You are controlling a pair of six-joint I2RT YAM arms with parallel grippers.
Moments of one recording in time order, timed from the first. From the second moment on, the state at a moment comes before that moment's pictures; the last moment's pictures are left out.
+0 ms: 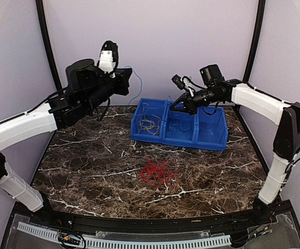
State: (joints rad) left arm -0.87 1.42 1.36 0.13 -0.36 -0.09; right arm 0.48 1.78 1.64 -0.58 -0.81 -0.38
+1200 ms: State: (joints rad) left arm -0.85 2.34 2.14 0.20 -0.14 -0.43; right arm 0.30 1.51 1.19 -0.53 -0.60 -0.45
